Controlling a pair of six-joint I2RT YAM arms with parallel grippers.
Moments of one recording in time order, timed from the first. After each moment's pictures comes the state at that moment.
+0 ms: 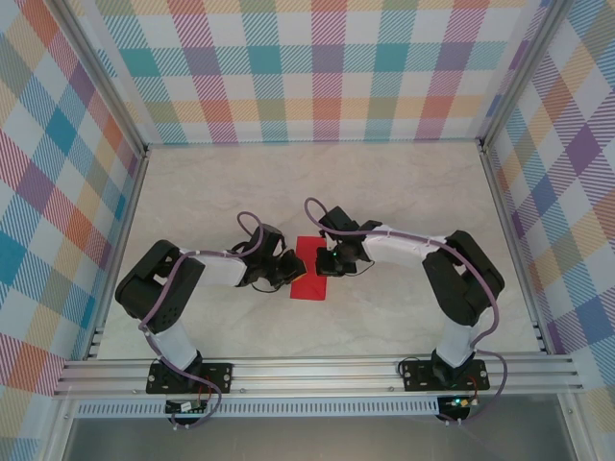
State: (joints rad) left arm -0.58 1.73 0.71 0.13 0.43 -1.03; right arm 0.73 1.80 1.10 -0.50 -0.28 0.62
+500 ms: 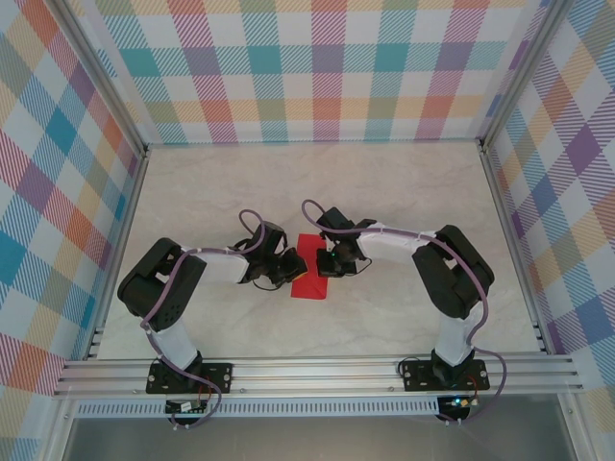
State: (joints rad) left arm -0.58 1.74 0.75 0.08 0.42 -1.03; right arm 0.73 1.85 1.13 -0.52 -0.27 0.62
